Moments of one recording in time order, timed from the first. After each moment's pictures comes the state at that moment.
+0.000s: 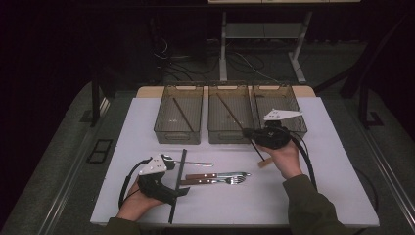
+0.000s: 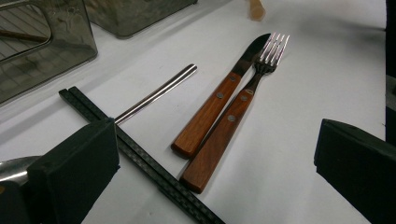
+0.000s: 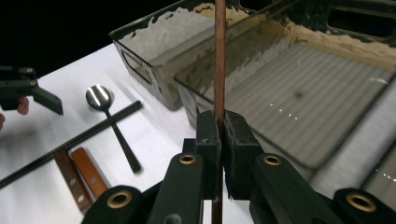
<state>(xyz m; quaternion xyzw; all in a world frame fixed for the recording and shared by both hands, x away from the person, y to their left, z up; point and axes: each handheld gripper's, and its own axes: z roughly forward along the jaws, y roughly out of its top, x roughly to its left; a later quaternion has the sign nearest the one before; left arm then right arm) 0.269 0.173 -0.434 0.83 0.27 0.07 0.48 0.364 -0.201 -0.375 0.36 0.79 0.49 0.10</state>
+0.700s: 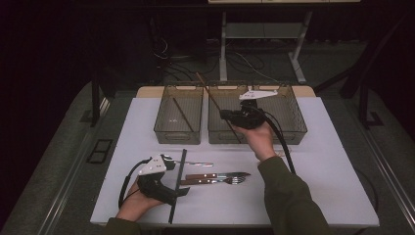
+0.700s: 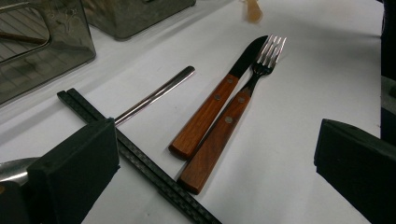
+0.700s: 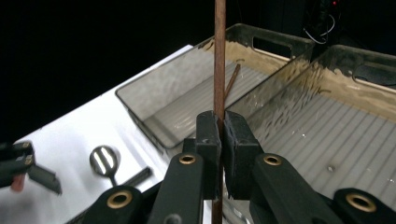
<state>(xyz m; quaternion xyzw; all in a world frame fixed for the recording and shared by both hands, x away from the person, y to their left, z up) 0.268 0.173 -0.433 0.83 0.28 0.07 0.48 0.406 -0.138 -0.346 0.37 0.77 0.52 0.10</state>
